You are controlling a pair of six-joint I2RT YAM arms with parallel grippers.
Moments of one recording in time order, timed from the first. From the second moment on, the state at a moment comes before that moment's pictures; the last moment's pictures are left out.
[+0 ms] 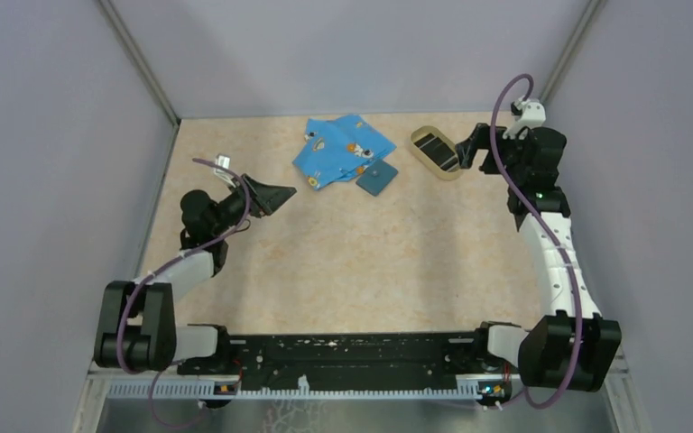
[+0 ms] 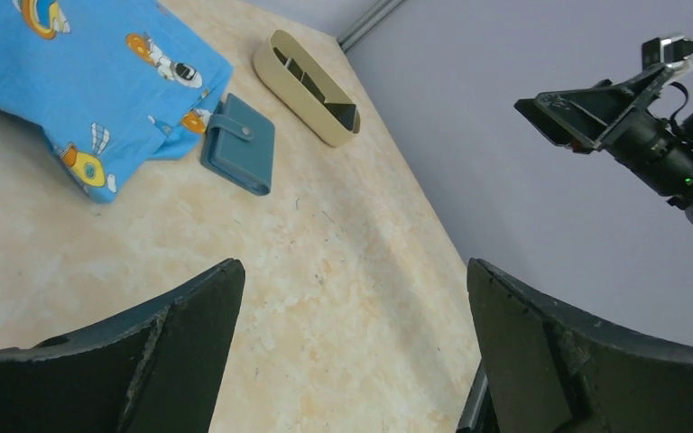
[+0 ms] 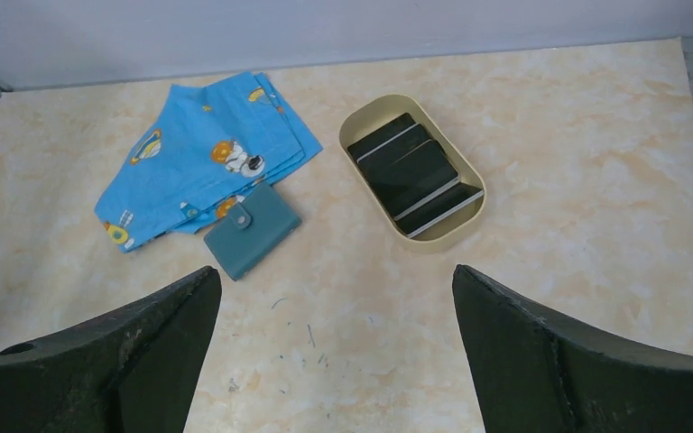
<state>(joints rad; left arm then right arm) -0.07 1.31 0.47 0.91 0.70 -0.86 -0.09 1.16 1.05 -0.16 -0.31 0.17</state>
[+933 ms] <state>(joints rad) -0.37 0.73 0.13 0.52 0.34 -0.56 0.28 1.97 1.62 -0.51 -0.53 -0.50</state>
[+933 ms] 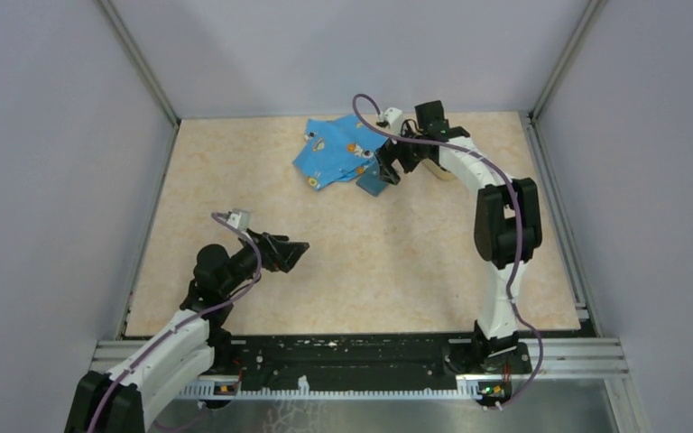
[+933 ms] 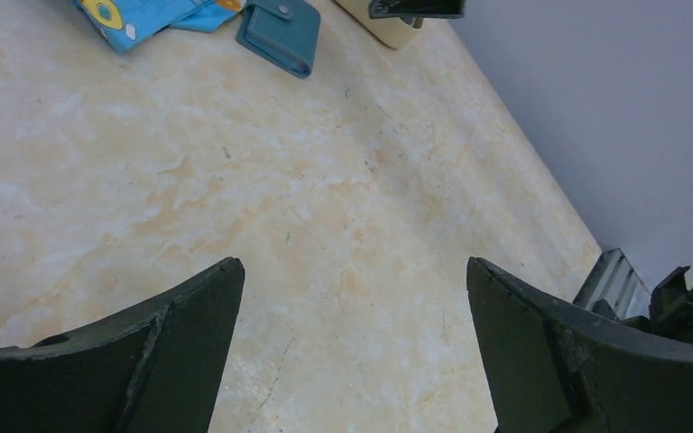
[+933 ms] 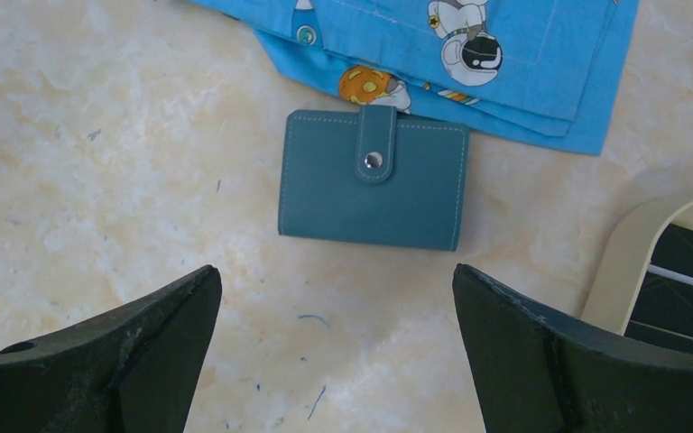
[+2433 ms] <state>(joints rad) -0.37 0.77 0.04 0.59 0.46 -0.77 0.29 2.40 2.03 -0.64 -0.43 -0.25</state>
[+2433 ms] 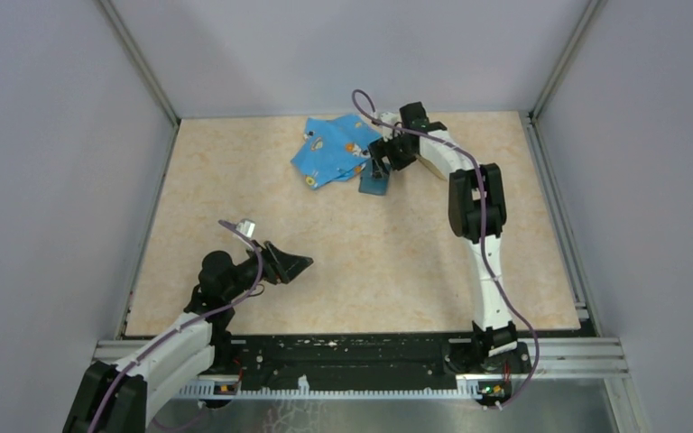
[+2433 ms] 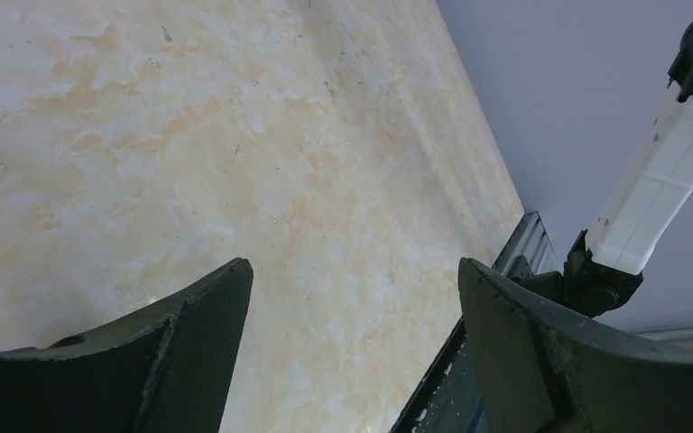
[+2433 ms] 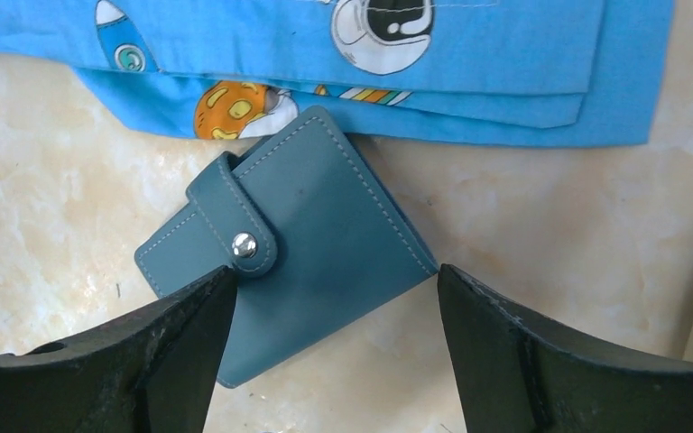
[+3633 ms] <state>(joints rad) -0.37 0.79 0.02 0.62 0.55 -0.82 0.68 1.85 1.24 -0.79 -0.55 -0.79</state>
